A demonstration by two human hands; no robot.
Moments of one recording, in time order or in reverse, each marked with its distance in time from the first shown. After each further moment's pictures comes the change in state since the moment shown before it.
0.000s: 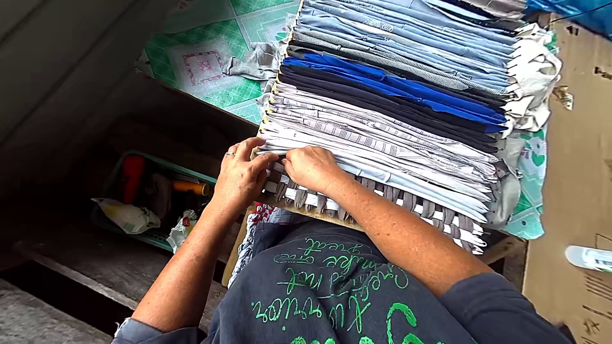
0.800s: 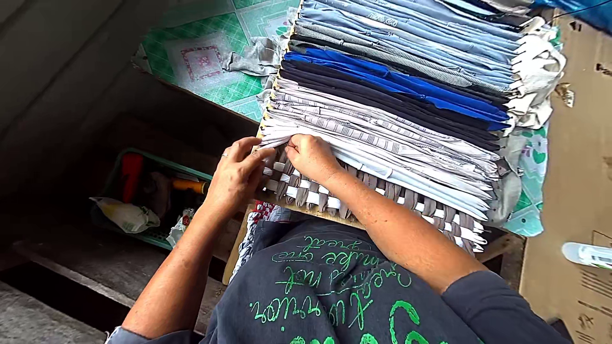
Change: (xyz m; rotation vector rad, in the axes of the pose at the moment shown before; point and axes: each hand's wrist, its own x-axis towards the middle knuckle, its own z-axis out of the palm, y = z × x) left_hand -0.008 -0.006 -0.010 -0.080 0.009 -0.002; right_hand 0.013 0.011 0.015 0.346 0.325 0.021
